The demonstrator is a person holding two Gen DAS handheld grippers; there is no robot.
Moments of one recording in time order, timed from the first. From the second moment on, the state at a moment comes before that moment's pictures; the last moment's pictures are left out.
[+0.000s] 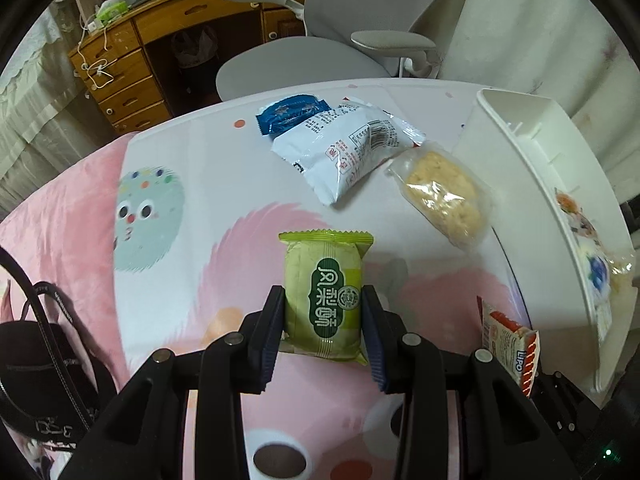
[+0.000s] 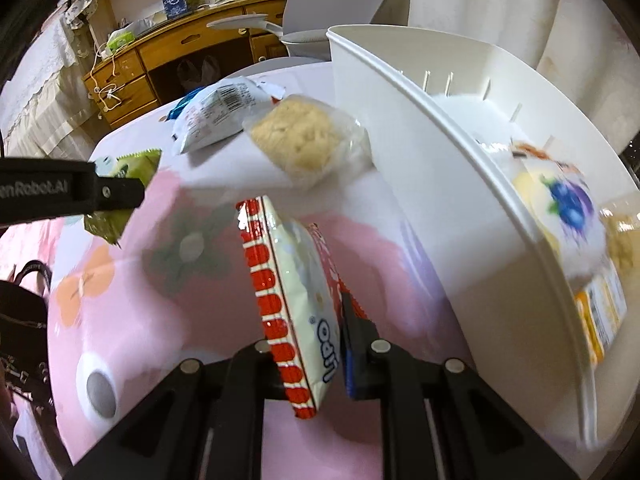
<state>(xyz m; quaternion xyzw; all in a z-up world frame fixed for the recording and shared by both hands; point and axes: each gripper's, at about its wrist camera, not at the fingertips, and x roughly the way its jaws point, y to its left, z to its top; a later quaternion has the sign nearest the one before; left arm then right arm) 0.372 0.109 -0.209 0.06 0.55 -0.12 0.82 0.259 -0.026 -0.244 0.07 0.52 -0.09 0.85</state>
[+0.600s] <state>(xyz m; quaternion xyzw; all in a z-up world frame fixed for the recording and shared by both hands) 0.248 0.129 -0.137 0.05 0.52 -0.14 0.84 0.154 -0.019 -0.172 0.08 0.48 -0.08 0.87</state>
